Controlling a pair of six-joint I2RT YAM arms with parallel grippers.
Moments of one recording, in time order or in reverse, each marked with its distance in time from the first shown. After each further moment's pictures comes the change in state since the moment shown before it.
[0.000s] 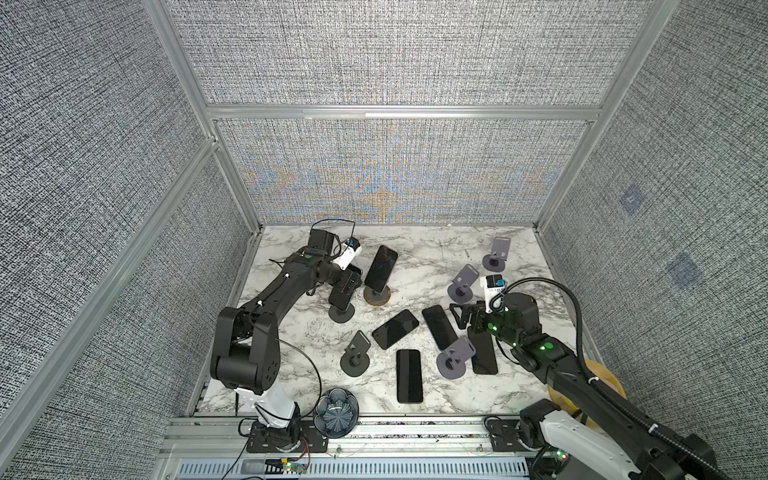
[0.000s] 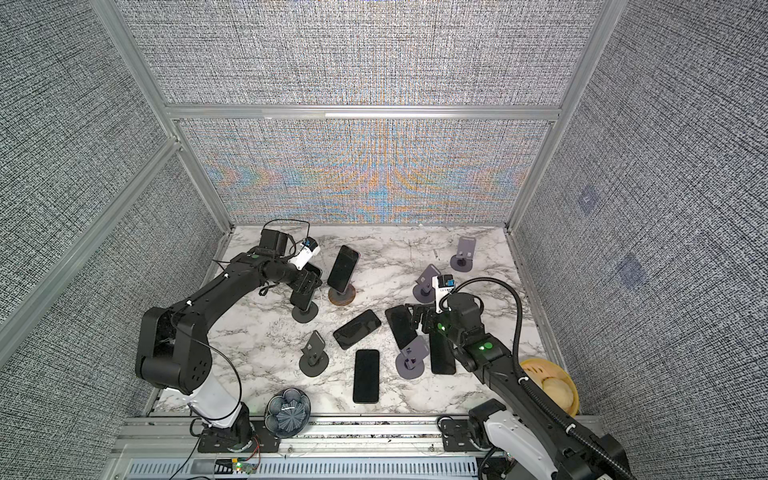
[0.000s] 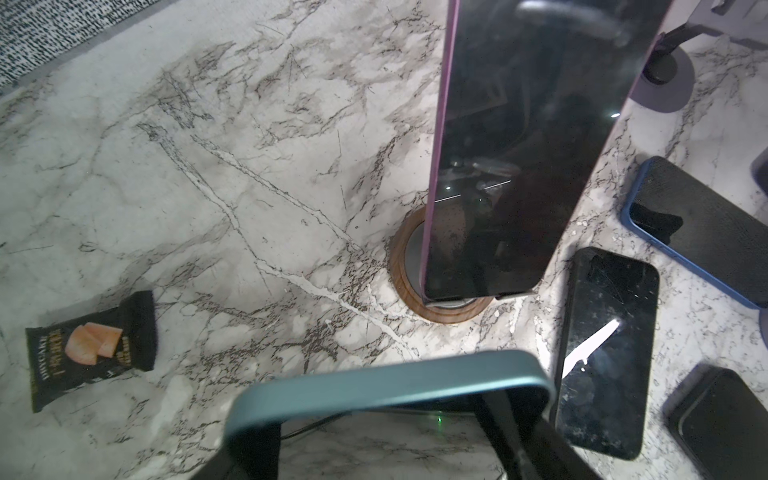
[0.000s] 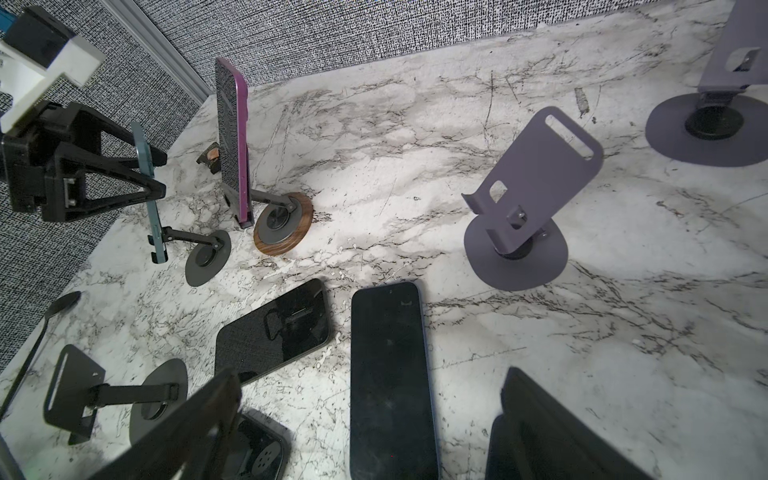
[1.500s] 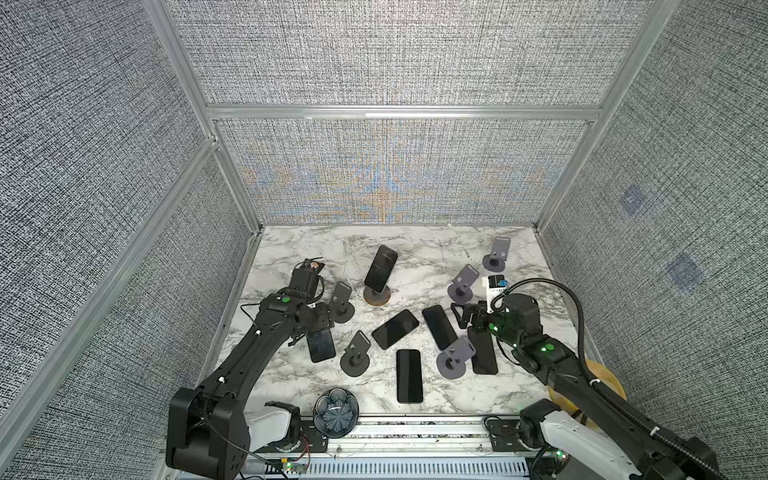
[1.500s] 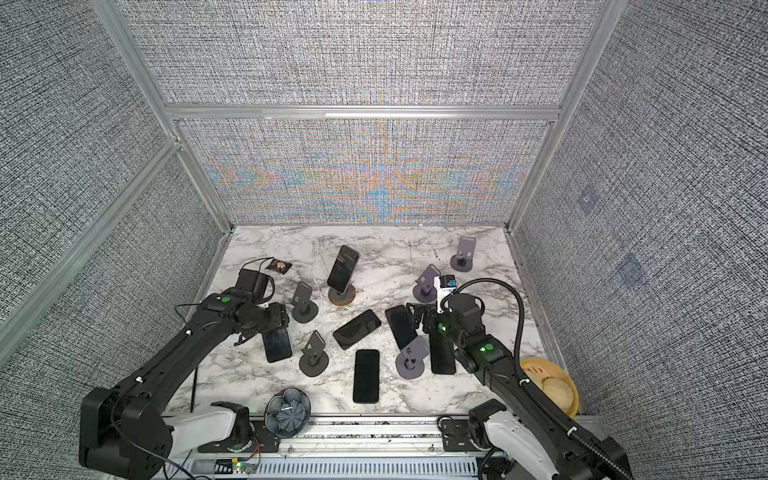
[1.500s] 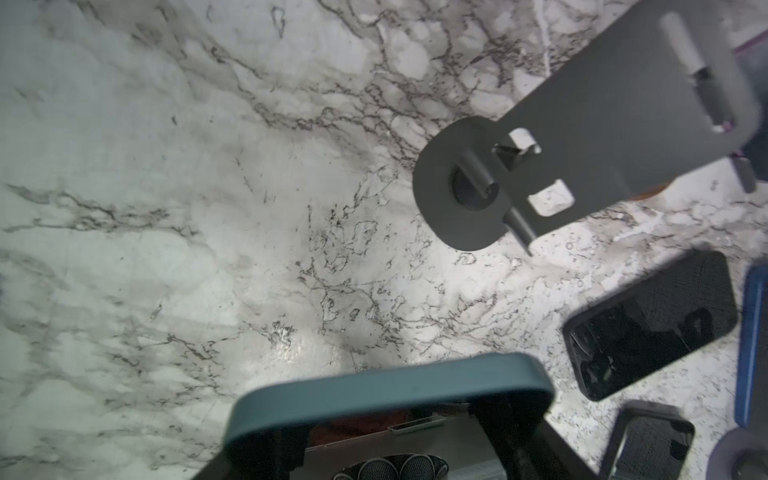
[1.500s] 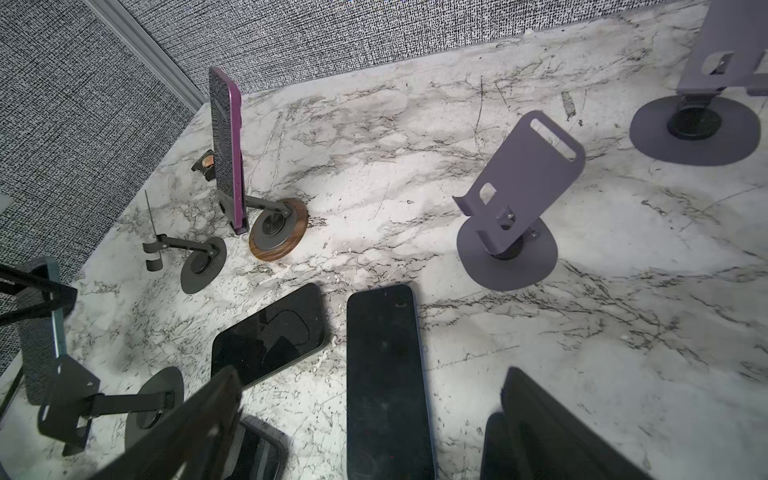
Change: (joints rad) left arm 0.001 -0.445 -0.396 -0.260 -0.350 -0.830; right arm 0.000 -0.015 -0.006 -0.001 0.023 0.012
